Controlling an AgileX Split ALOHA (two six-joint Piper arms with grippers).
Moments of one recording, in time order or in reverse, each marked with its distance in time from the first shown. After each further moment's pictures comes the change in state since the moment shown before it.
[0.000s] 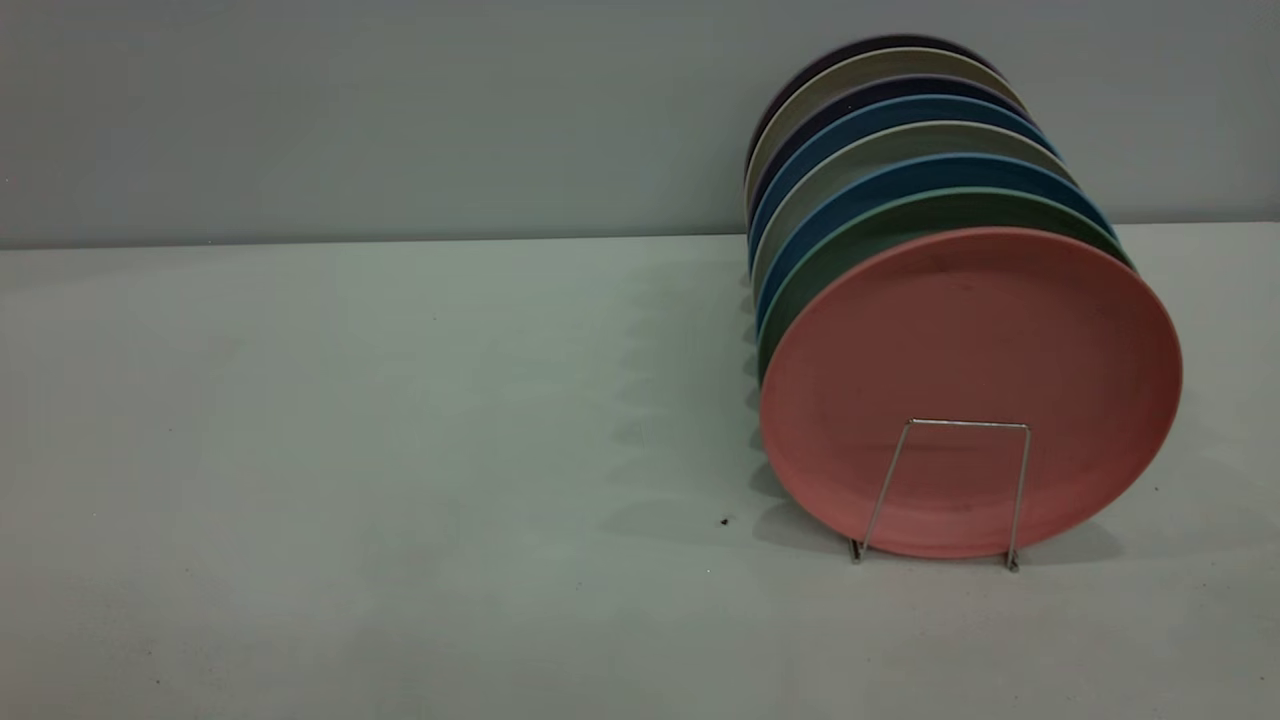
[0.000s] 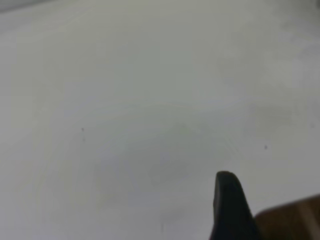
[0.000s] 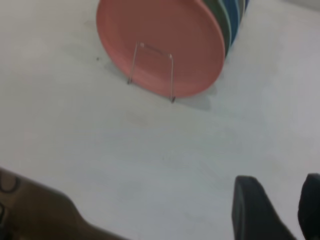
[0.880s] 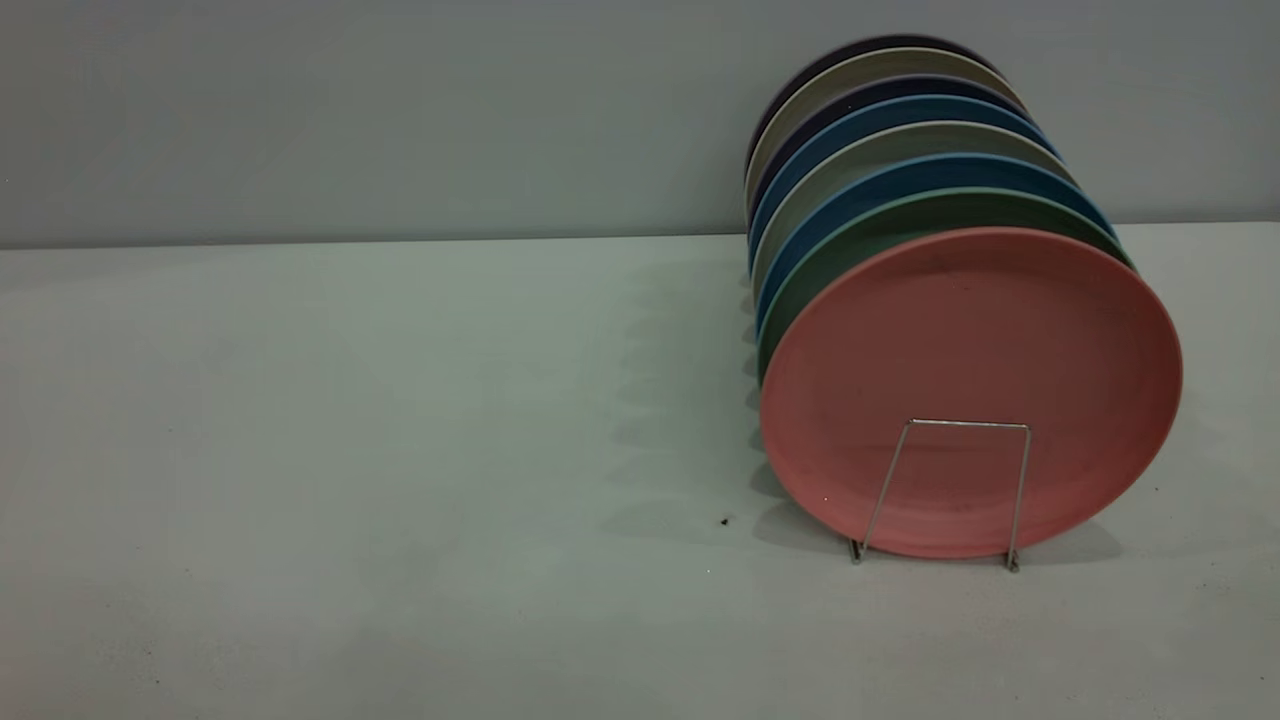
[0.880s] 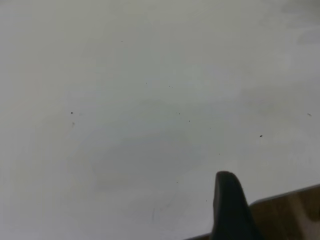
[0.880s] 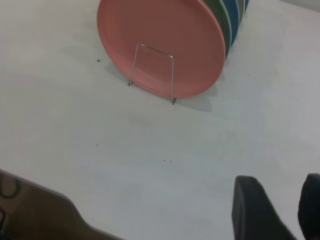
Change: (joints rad) left arm -0.003 0.001 0.026 0.001 -0.005 -0.042; right arm 0.000 -0.037 0.008 0.002 0.007 0.006
